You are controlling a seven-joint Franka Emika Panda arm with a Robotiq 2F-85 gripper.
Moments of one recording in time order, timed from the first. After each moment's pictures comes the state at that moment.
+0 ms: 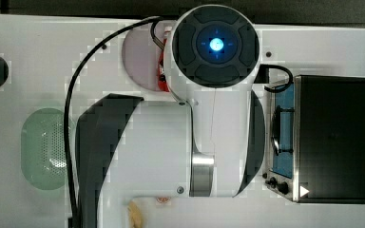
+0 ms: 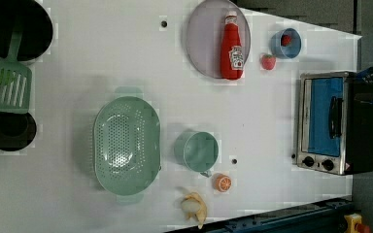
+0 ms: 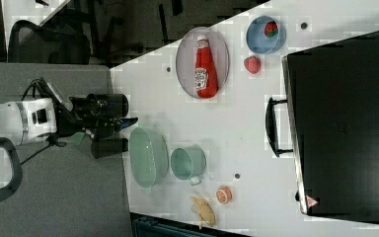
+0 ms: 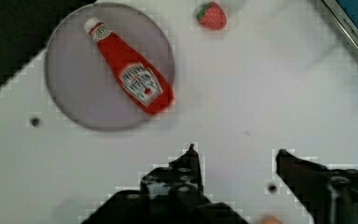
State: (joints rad) arm -0.03 -0.02 0.02 -1.79 0.01 0.20 -0.06
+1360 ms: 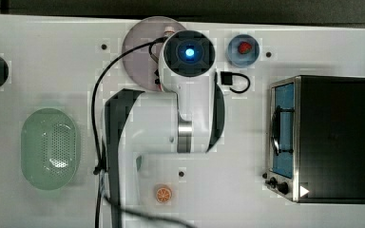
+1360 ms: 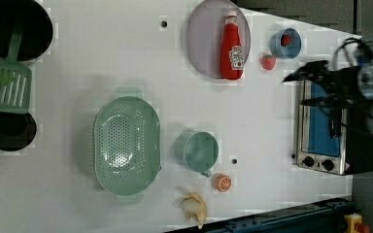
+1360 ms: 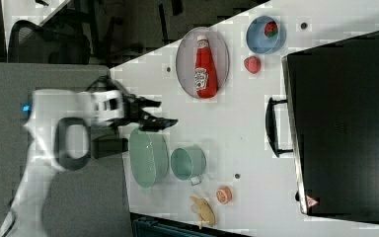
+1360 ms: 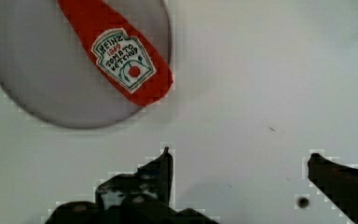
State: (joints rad) arm -0.10 0.17 0.13 -1.97 0.01 0.49 -0.04
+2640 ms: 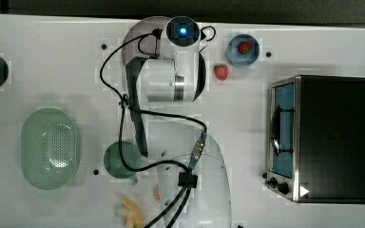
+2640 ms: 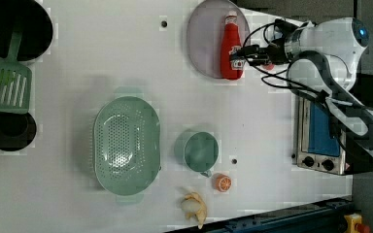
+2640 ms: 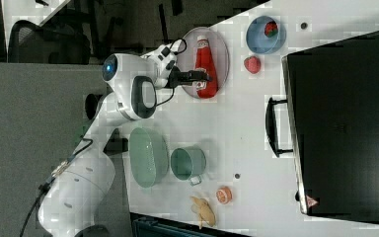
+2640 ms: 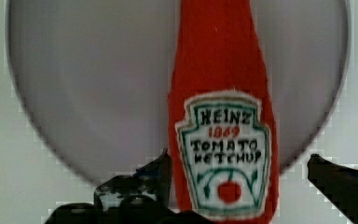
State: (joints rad) arm -0.07 0.72 0.13 -1.64 -0.01 0.75 -0.67
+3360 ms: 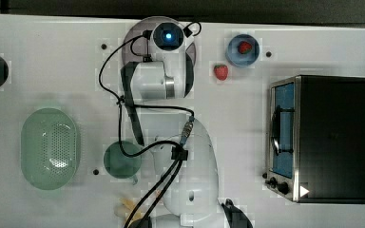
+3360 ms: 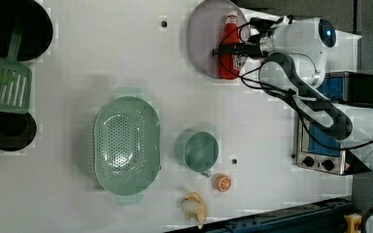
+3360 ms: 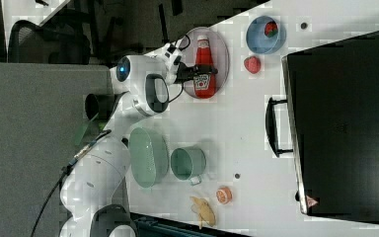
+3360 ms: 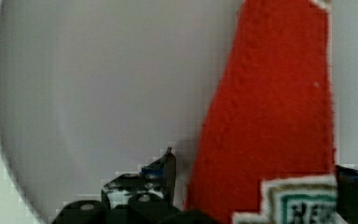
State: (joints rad) arm -0.04 0.89 0.15 -1.54 -0.08 0.88 -0.71
